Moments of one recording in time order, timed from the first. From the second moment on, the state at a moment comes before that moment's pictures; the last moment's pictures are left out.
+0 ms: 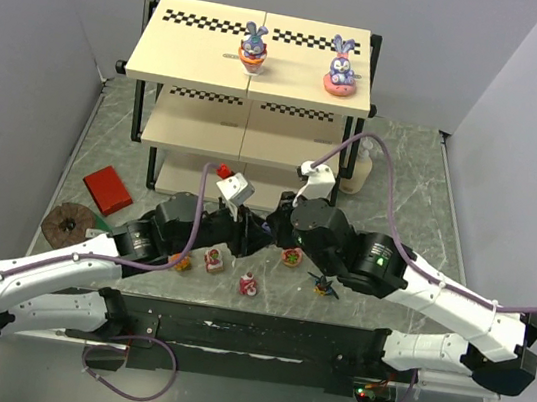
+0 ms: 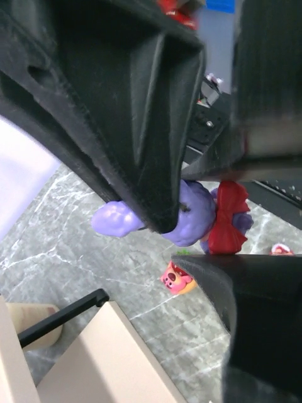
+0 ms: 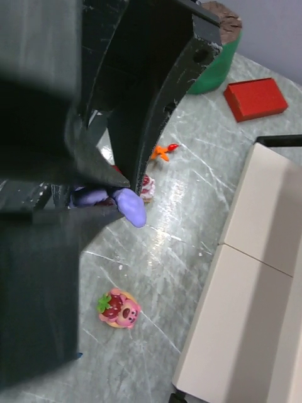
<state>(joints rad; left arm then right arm) -1.00 0.97 0.77 0.07 0.07 -0.38 1.19 1.14 1.27 -0.65 0.54 0.63</state>
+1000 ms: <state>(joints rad) -1.00 0.73 0.85 0.05 0.82 -0.31 1.19 0.75 0.98 -0.02 -0.43 0.07</state>
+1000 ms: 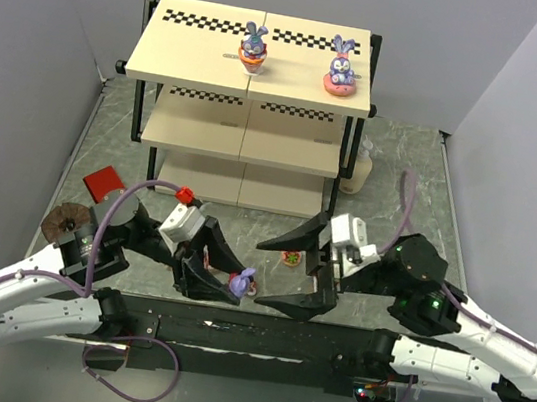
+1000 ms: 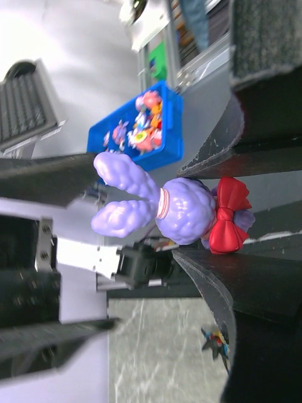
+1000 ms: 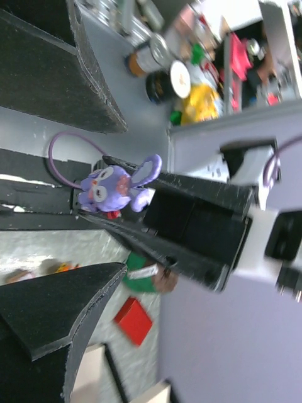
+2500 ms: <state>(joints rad) -1.02 0.78 0.86 0.14 0.96 -0.31 1.19 0.86 0.95 0.15 -0.70 0.05</state>
